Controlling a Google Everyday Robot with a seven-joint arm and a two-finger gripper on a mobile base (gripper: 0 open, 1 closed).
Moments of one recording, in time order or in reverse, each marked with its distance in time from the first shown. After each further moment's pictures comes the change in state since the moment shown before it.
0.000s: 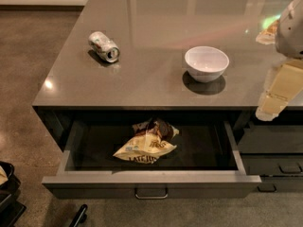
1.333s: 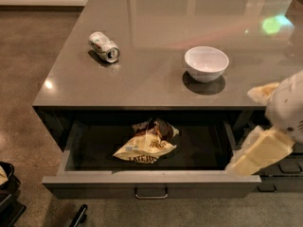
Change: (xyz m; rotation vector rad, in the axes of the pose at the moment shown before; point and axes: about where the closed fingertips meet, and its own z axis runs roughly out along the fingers) arm -0.009 0.094 0.045 -0.051 -0.246 0.233
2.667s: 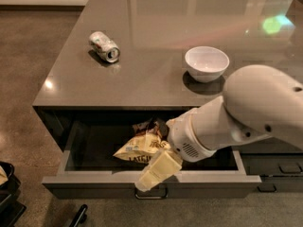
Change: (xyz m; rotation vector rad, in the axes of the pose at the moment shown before) arm -0.083 0.073 0.155 -0.239 -0.167 0.074
